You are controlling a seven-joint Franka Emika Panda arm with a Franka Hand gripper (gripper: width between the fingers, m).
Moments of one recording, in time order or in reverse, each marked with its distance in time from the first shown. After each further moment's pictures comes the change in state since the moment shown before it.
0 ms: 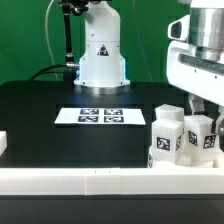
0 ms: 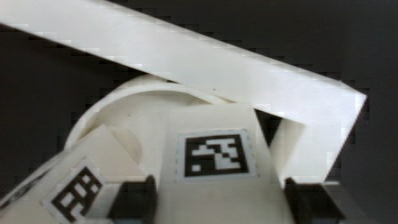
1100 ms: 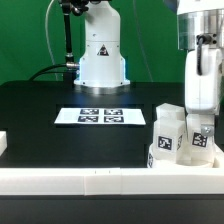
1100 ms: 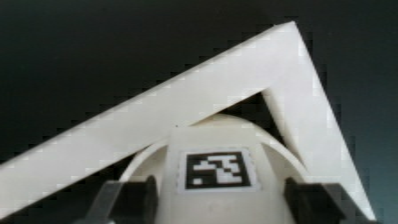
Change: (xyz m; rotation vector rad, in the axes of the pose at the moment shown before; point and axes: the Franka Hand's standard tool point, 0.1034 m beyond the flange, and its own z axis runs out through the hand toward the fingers) arm -0.003 0.000 0.004 0.121 -0.100 0.738
